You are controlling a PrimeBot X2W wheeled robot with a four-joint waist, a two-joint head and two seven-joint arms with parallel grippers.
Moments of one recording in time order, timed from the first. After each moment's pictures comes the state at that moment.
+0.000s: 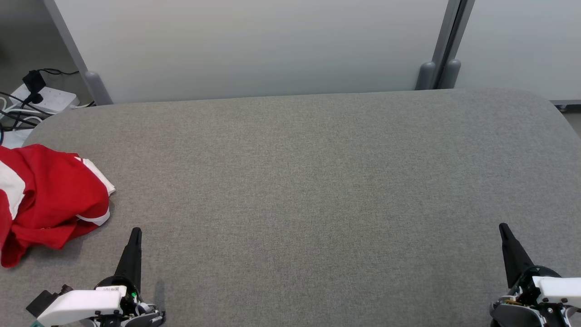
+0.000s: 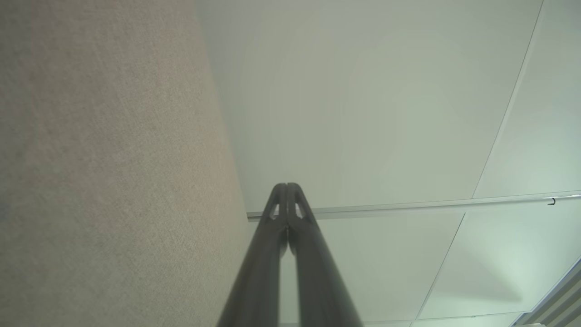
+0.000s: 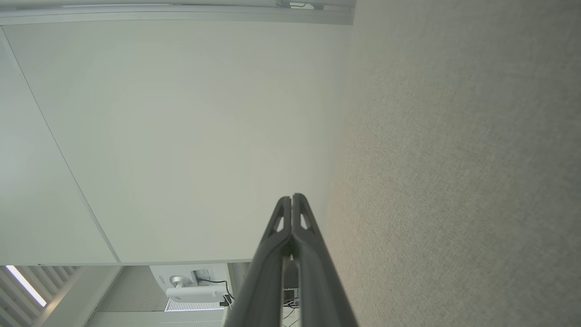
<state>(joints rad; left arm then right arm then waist) -0.05 0.04 0.08 0.27 -1.61 -0.12 0.11 -0.07 -0.04 -0.13 0.27 1.60 0.13 0.11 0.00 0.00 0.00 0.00</state>
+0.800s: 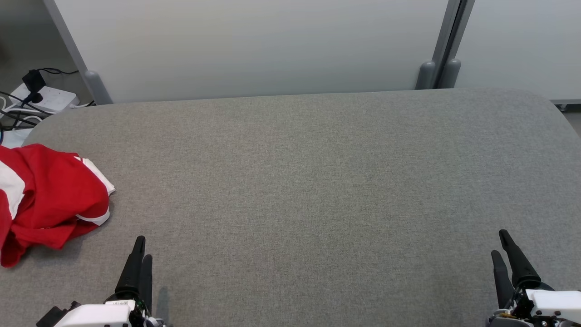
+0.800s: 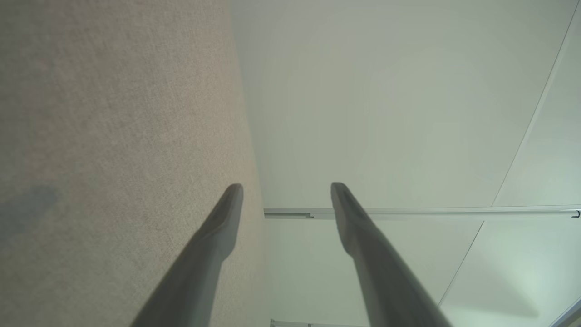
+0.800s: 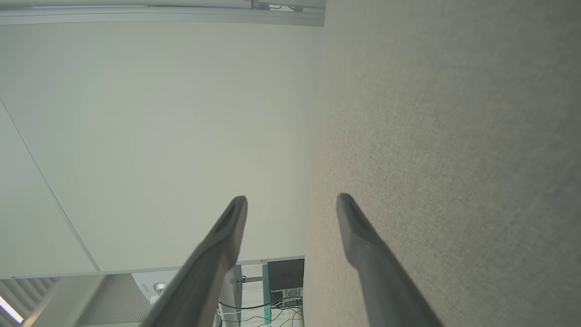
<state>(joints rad) -0.01 0.03 0.07 0.30 -1.60 -0.12 0.09 -0.04 -0.03 -0.12 0.29 1.59 0.12 0.09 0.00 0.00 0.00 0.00</state>
